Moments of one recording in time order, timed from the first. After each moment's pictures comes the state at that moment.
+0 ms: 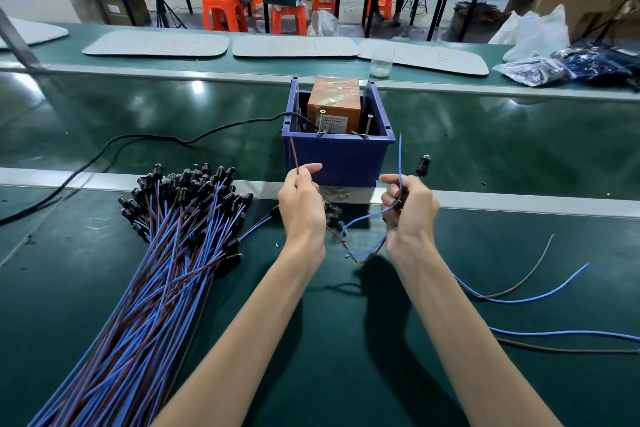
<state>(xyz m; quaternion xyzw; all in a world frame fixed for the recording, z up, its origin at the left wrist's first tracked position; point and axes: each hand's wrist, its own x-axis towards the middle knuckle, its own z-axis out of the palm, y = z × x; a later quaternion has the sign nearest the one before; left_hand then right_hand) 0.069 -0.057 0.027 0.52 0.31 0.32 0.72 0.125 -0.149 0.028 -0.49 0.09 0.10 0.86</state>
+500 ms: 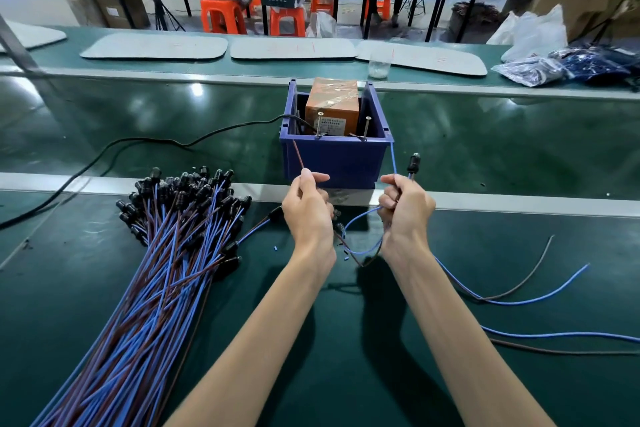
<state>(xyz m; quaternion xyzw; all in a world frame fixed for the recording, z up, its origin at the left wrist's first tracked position) 0.076 -0.067 0.021 0.48 0.33 0.32 0.74 0.129 -0.142 0.023 -0.51 0.09 0.09 0.85</state>
